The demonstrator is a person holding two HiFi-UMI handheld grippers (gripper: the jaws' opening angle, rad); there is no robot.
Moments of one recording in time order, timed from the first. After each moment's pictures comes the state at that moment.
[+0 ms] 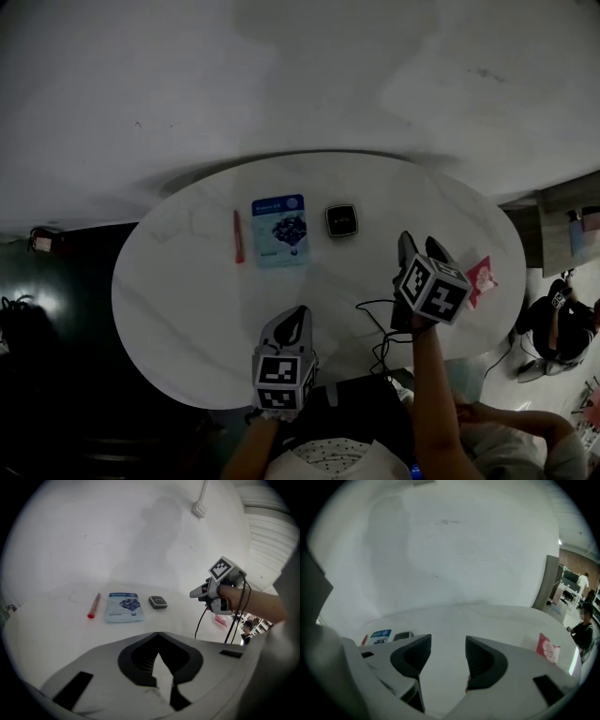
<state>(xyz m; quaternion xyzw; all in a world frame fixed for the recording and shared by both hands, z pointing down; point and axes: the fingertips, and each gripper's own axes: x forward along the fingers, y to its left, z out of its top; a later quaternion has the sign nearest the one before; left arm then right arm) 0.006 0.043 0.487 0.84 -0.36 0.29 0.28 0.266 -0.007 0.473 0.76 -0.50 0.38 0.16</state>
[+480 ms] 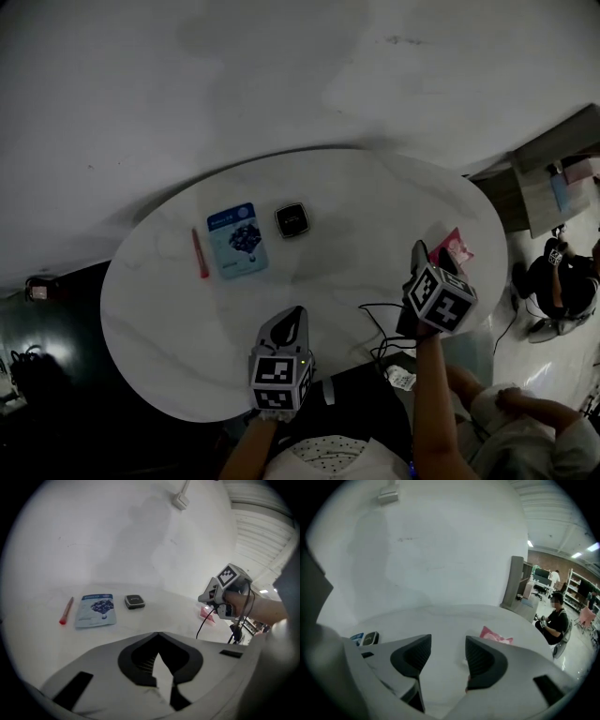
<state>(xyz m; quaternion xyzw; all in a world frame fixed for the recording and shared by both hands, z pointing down) 0.069 0.067 0.476 0.87 -0.29 0.30 0.26 0.359 0.105 0.465 0.84 -0.37 0.38 0.13</state>
